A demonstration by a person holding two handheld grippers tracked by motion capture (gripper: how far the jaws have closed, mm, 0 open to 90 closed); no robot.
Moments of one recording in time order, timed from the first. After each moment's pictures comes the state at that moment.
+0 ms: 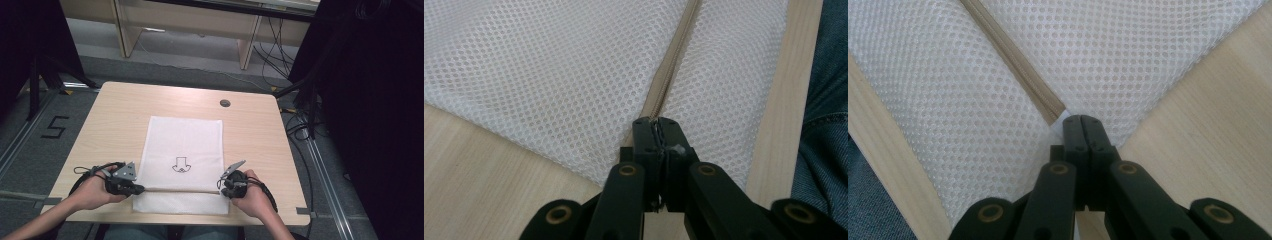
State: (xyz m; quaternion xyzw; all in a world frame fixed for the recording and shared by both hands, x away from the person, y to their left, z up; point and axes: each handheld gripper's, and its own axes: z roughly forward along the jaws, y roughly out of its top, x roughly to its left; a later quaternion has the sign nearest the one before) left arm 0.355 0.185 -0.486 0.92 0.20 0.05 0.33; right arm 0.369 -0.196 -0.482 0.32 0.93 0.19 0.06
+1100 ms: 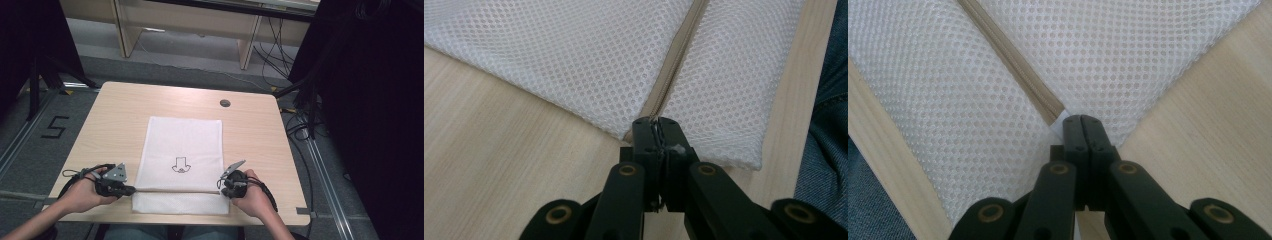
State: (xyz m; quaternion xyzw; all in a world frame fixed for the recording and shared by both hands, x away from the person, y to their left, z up) left arm 0.352 0.210 -0.489 0.93 0.20 0.06 0.30; right arm 0.370 -0.196 -0.481 0.32 0.93 0.19 0.06
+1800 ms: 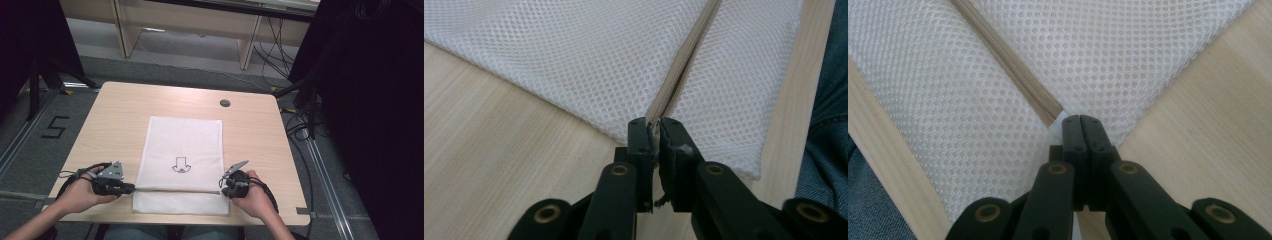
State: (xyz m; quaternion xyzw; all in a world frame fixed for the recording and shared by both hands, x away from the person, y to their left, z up) left arm 0.349 0.213 -0.490 0.90 0.25 0.06 0.36; right arm 0.369 -0.200 -0.483 0.34 0.92 0.20 0.05
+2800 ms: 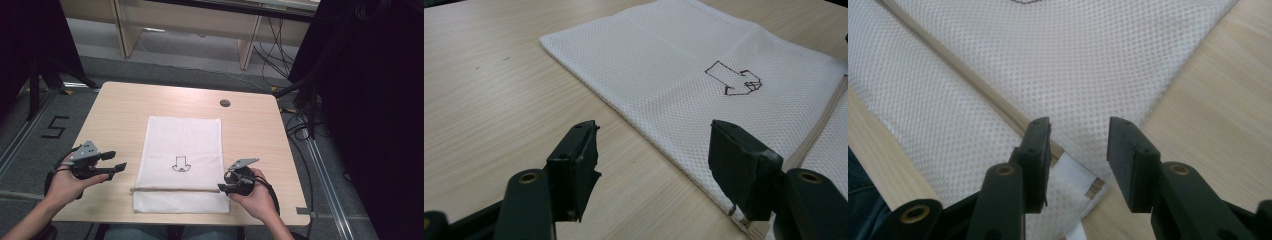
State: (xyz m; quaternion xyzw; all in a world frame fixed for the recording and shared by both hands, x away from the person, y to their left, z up) left arm 0.371 0.258 -0.473 0.78 0.38 0.17 0.47; right arm 0.368 -0.206 -0.467 0.39 0.87 0.30 0.08
